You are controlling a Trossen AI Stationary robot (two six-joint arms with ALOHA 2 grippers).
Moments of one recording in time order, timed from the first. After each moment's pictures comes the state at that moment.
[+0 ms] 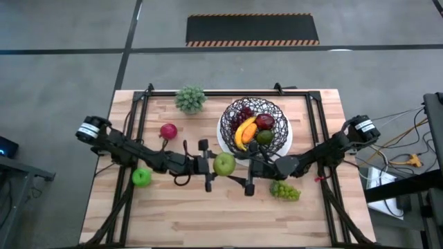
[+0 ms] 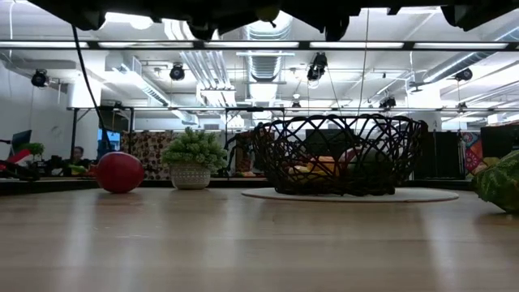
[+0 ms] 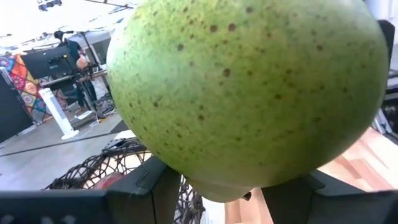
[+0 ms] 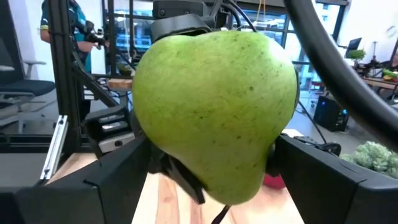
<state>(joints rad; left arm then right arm) -0.31 1.54 0.75 0.82 -0.44 0.24 0.37 1.61 0.74 0.98 0.45 -0.11</state>
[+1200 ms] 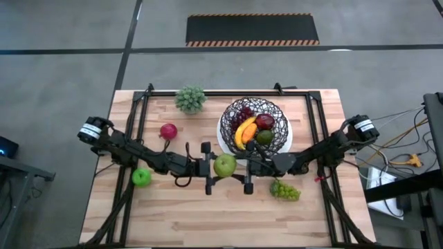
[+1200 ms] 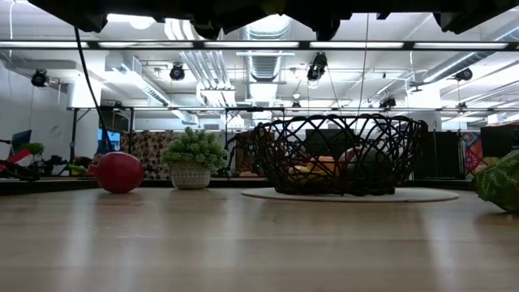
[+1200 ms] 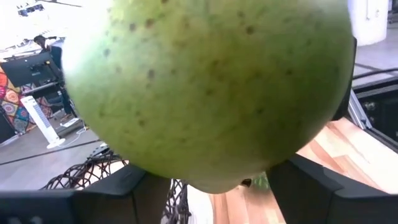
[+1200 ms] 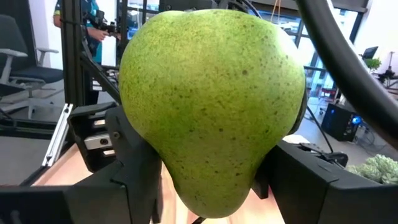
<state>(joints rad) -0.31 1.57 0.76 0.83 -0.39 0.25 0.33 1.61 0.75 0.96 0.35 -0.16</state>
